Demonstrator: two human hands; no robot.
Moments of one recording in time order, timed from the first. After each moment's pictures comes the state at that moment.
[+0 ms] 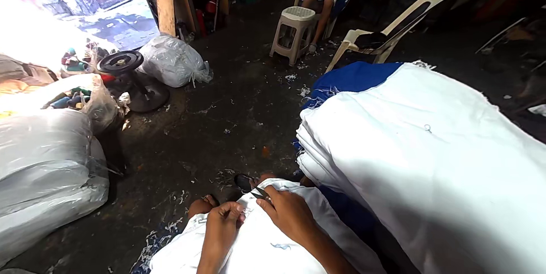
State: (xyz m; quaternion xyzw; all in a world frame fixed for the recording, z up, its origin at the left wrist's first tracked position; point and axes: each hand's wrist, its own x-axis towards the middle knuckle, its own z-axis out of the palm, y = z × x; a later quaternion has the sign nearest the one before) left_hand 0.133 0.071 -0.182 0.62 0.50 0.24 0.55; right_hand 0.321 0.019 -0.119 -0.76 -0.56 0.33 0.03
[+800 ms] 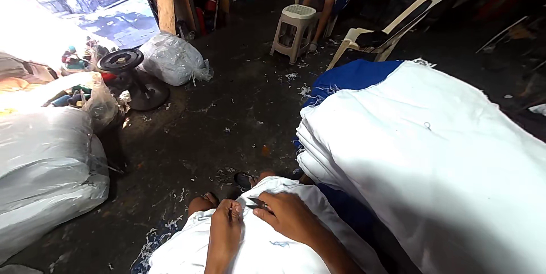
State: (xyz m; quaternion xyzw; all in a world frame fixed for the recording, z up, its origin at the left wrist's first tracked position) left_hand 0.137 0.057 -0.180 0.68 0.52 0.25 0.45; right_hand 0.326 0.015 -0.119 -0.68 -0.64 0.37 0.03
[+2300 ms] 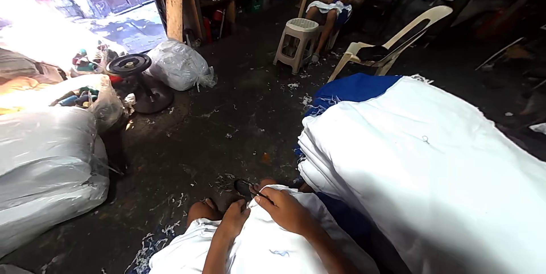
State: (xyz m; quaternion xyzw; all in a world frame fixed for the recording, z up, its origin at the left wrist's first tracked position) left_hand 0.163 0.104 -0.217 0.65 0.47 -0.02 0.59; right_hand 0.339 0.035 -0.134 -0.68 -0.57 0.44 0.16
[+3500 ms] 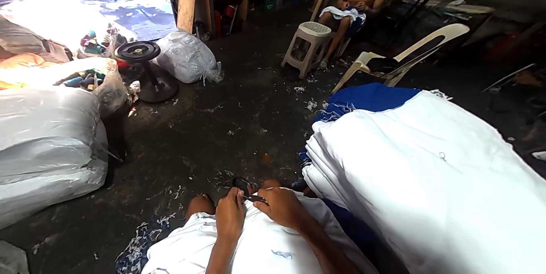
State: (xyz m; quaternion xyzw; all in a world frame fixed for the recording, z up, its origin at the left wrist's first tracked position) left_hand 0.164 0.092 -0.208 0.70 0.59 0.15 0.37; right_hand 0.327 0.065 -0.139 -0.68 -0.65 0.34 -0.10
